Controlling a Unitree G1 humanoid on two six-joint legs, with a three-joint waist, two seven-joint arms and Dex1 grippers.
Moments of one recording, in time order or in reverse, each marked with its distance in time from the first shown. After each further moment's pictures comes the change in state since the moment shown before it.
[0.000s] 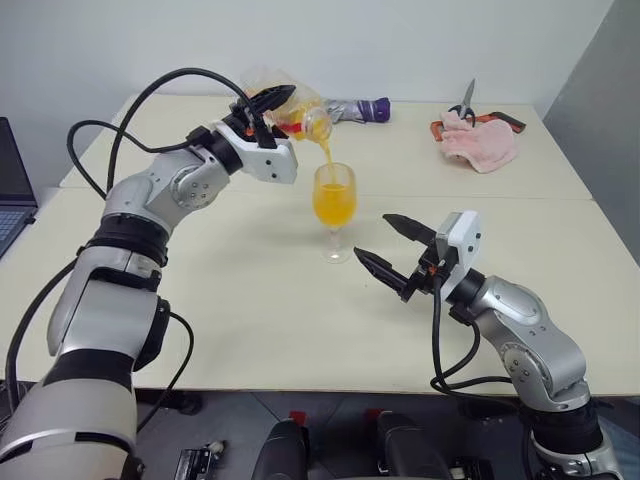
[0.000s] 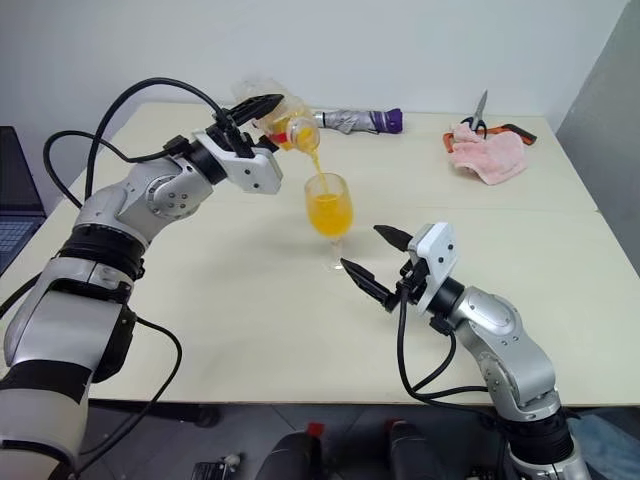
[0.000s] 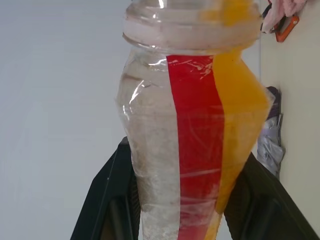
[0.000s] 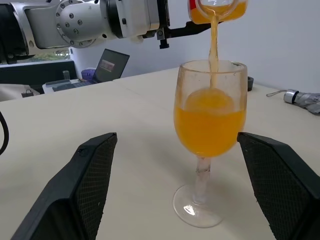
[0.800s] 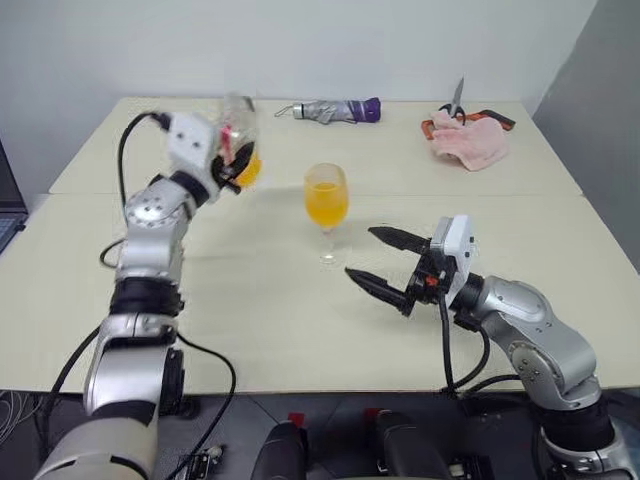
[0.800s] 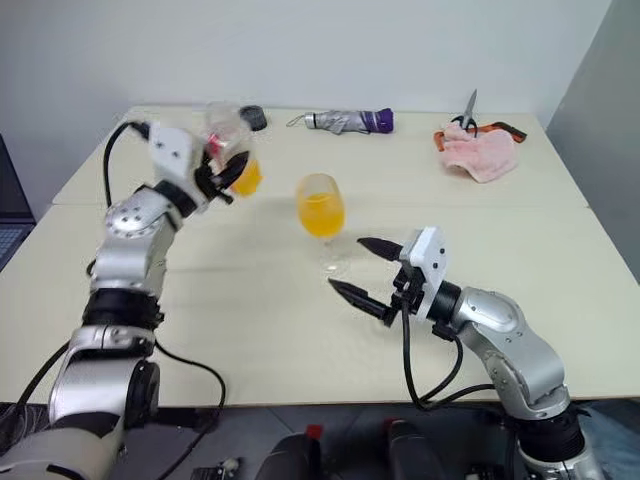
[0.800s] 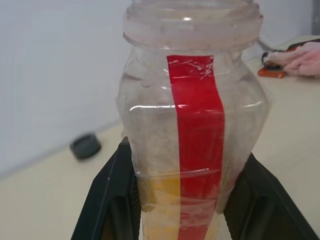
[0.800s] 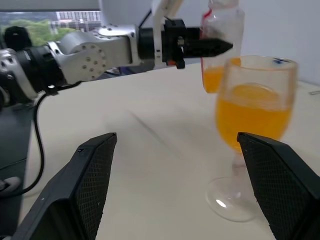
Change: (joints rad) left arm 0.415 -0.117 0.477 -0.465 -0.856 0.905 -0.531; right arm -0.034 -0.087 0.024 -0.055 0.102 0.095 0.133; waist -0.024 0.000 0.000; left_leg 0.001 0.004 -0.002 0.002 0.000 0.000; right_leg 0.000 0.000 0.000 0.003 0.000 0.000
